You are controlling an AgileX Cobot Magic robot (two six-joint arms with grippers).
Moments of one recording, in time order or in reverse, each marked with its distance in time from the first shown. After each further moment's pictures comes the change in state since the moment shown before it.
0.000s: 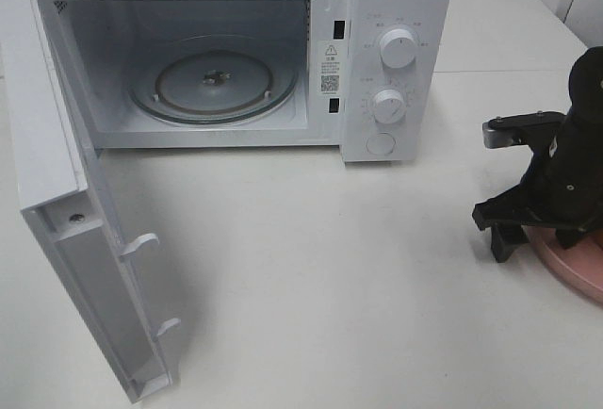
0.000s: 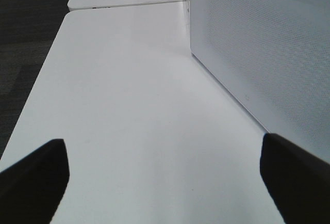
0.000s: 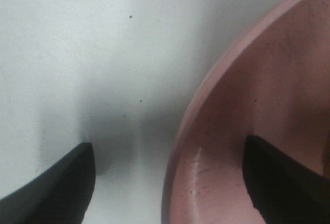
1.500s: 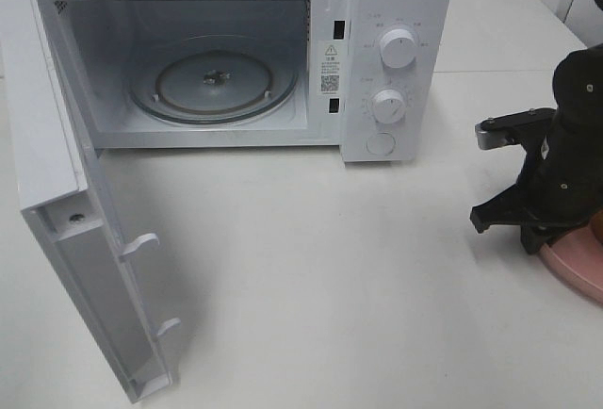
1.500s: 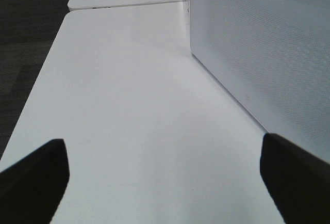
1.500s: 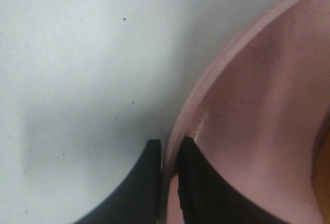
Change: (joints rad) left arm 0.000 0.000 0.000 0.000 0.000 0.000; right arm 0.052 0.007 -0.011 -0.122 0.038 0.109
